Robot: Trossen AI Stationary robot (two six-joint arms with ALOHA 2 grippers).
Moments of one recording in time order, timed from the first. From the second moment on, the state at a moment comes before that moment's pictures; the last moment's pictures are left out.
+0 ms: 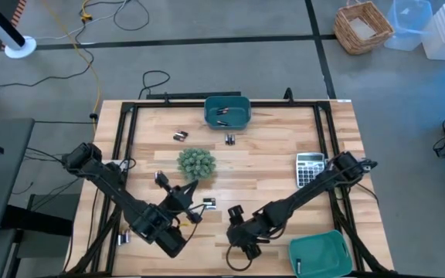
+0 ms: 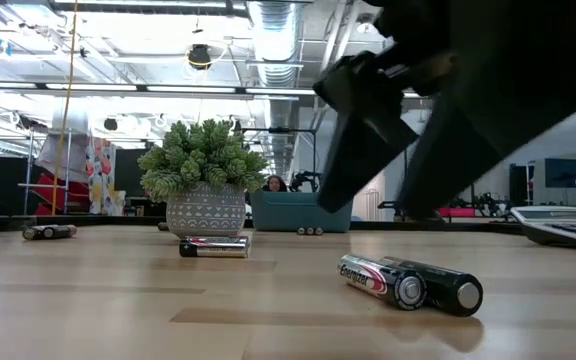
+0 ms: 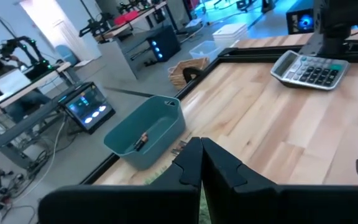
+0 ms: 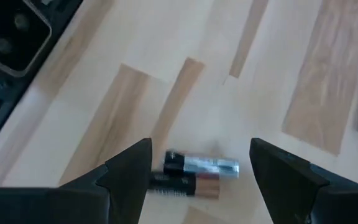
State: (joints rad) left arm -0.69 1.73 1.50 -1.16 -1.37 -1.06; right arm 0.53 2.00 1.35 -0.29 0.10 0.09
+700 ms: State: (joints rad) left arm -0.71 1.73 1.50 -1.16 -1.37 -1.07; right arm 0.52 2.02 1.35 -0.35 0.11 0.18
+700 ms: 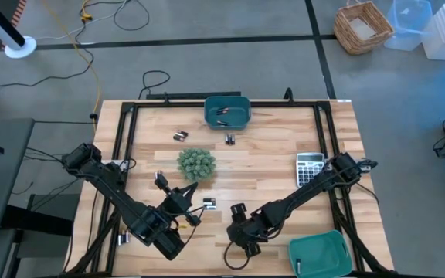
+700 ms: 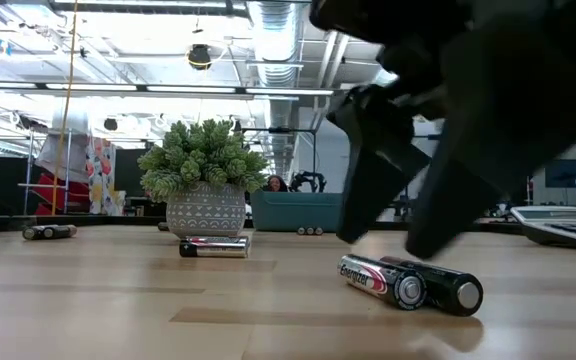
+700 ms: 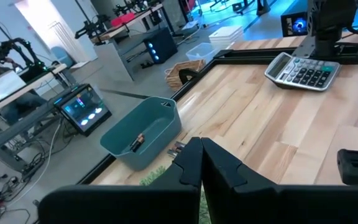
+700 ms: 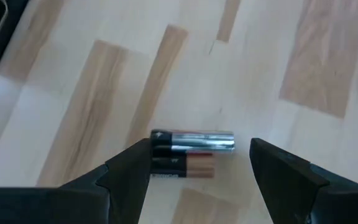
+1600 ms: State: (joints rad) left arm -0.71 1.74 1.50 -1.16 -1.36 -1.07; right arm 0.52 2.02 1.35 -0.33 0.16 0.21
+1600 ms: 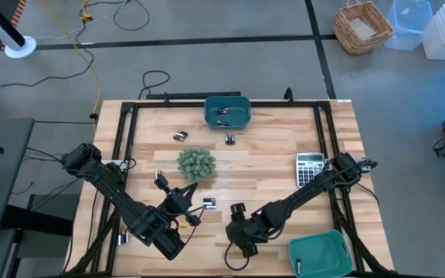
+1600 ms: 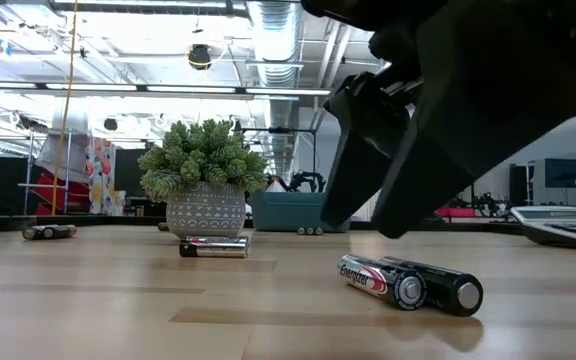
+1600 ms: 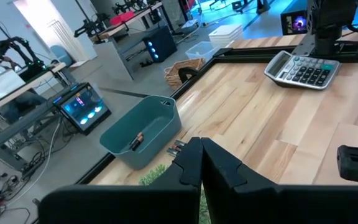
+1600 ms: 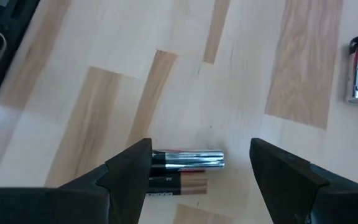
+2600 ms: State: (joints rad) left arm -0.72 1.74 1.50 -1.16 -1.34 -1.07; right arm 0.60 2.01 1.35 -0.43 0.21 0.00
